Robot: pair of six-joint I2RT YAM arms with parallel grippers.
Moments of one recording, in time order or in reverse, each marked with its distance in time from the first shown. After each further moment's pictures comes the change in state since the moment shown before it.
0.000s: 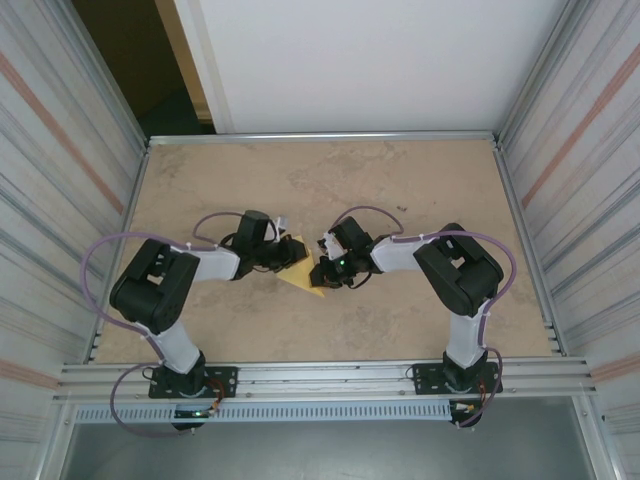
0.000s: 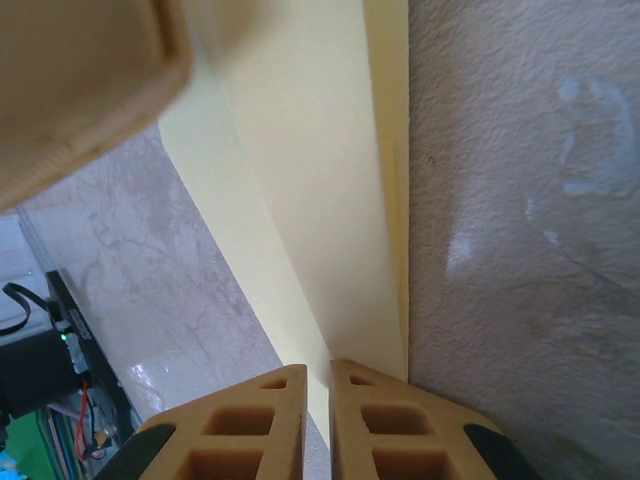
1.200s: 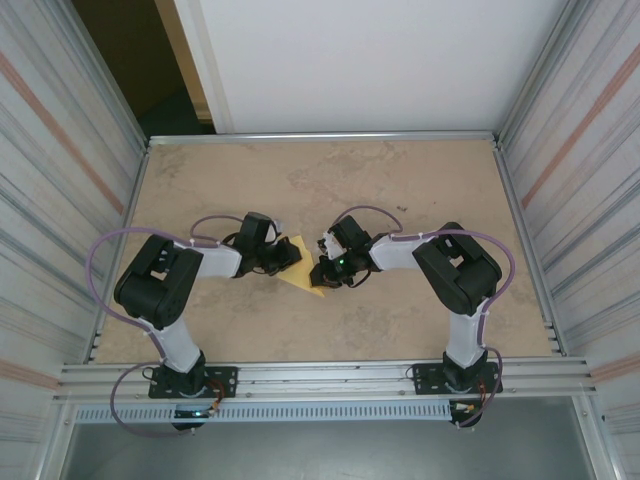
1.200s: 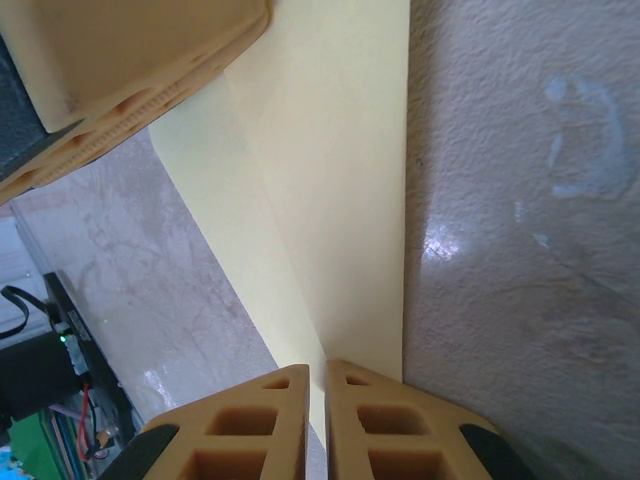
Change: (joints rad) left arm 0.010 0.029 0.019 -0.102 -0.125 -0.005; right arm -0.003 0.012 0.021 -0.037 0.002 0.000
